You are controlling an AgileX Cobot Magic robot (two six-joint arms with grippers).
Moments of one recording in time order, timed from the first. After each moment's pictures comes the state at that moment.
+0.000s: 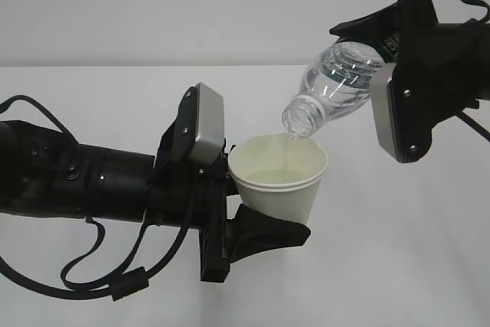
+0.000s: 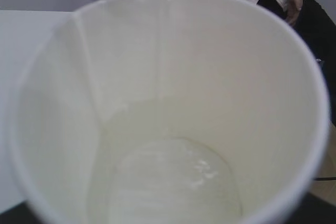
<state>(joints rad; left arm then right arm) -0.59 1.86 -0.80 1.15 -0.98 -0.58 0.25 1.40 -0.78 -1.05 -0.40 -0.81</state>
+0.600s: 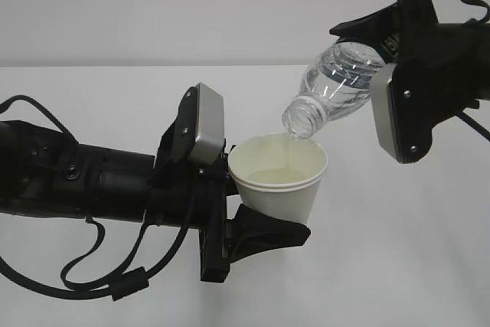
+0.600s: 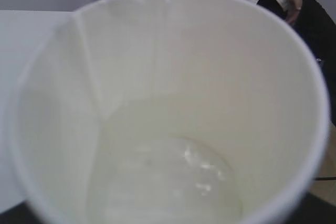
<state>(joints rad) -0.59 1.86 -0.80 1.15 -0.98 -0.58 0.25 1.40 -0.78 -1.05 -0.40 -0.82</state>
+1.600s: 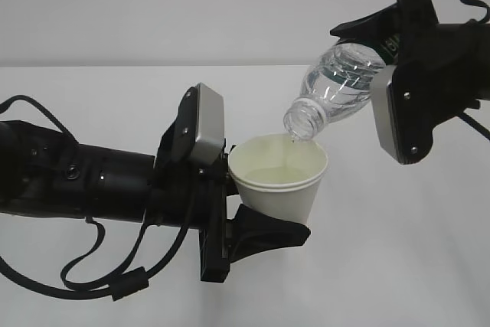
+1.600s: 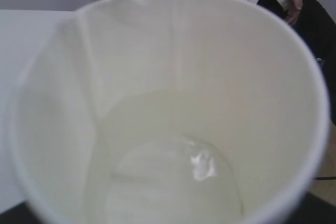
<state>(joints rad) -0.59 1.86 -0.80 1.15 -0.98 -0.58 0.25 1.40 -0.78 -1.05 -0.39 -0.83</state>
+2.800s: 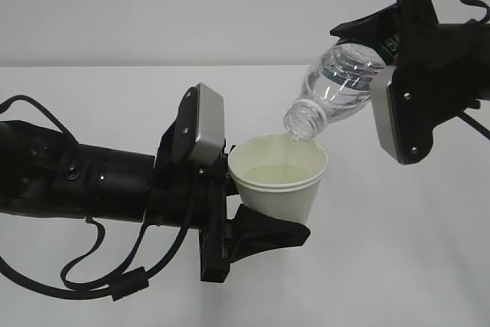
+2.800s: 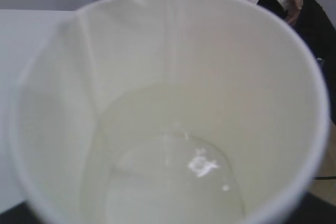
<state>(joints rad) -0.59 1.86 -0.80 1.15 -0.98 -0.58 0.25 1.40 -0.78 -1.05 -0.39 -0.84</state>
